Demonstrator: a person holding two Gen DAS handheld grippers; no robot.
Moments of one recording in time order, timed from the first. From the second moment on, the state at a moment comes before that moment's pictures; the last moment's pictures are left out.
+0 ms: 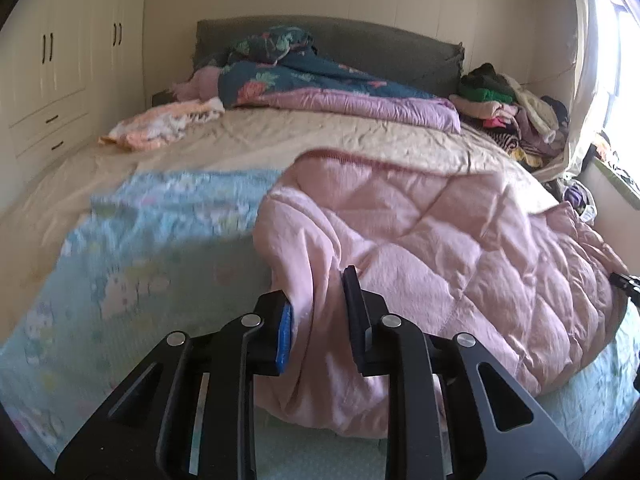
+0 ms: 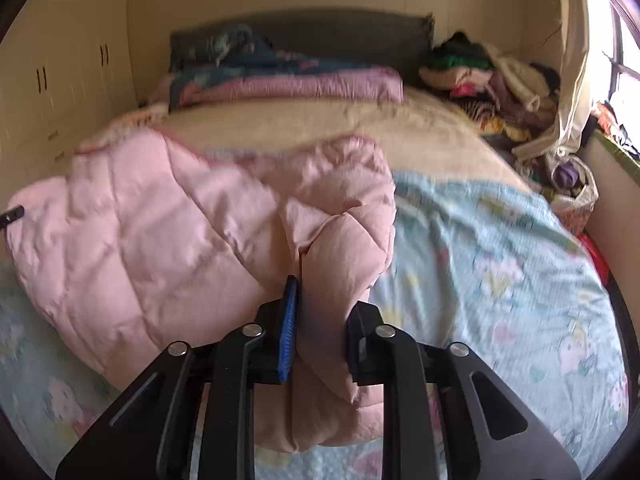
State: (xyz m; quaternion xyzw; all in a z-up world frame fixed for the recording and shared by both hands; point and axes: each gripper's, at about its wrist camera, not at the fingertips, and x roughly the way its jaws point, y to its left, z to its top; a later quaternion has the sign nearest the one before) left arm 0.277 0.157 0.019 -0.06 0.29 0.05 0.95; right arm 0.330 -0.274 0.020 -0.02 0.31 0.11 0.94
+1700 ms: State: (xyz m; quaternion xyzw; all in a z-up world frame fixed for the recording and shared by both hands) left arm 0.316 0.178 0.015 -0.08 0.34 0.11 0.93; right arm 0.337 -0.283 0.027 0.08 0.34 0.08 0.93
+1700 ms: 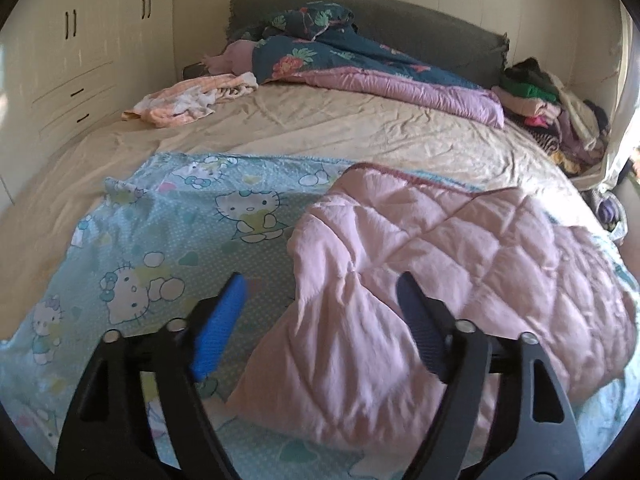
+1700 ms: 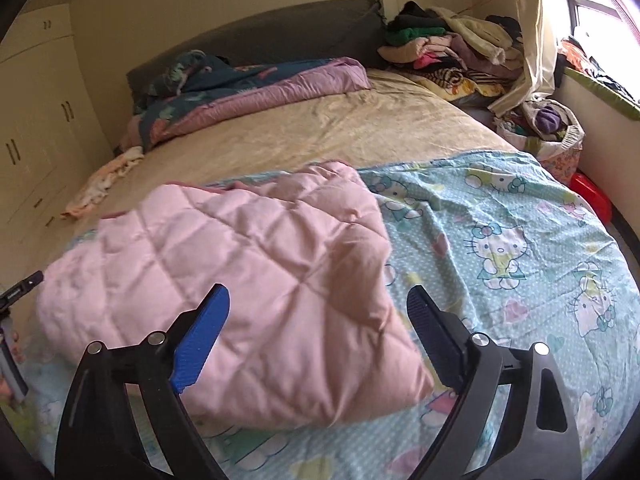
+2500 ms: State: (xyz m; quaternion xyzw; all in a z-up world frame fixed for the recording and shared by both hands) left arm 0.237 0.131 0.025 -0.08 0.34 0.07 0.93; right arm 0.256 -0.294 0.053 0.12 0.31 0.08 0.94
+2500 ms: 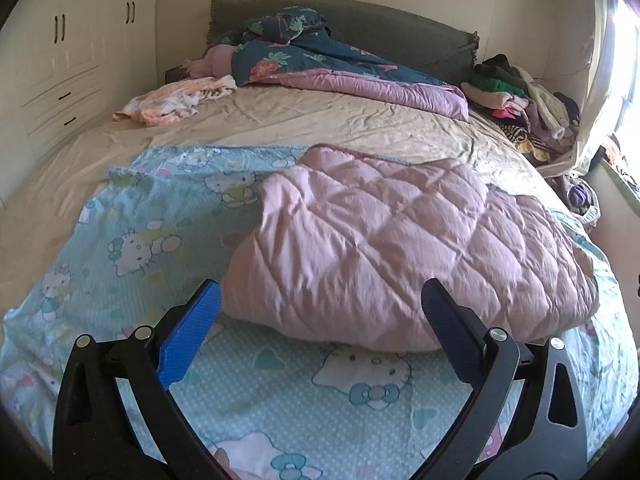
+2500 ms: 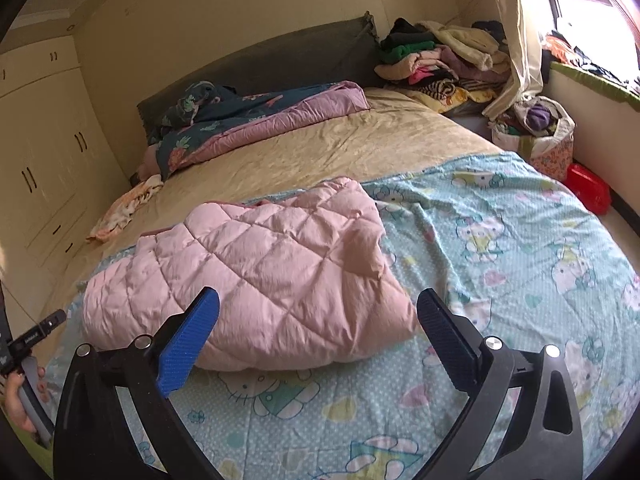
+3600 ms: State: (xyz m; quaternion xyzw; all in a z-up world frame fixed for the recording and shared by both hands) left arm 0.259 0.153 -0.059 -0.29 0.42 0.03 0.86; right arm 0.304 -0.292 -0.033 0.20 0.40 0.02 0.89
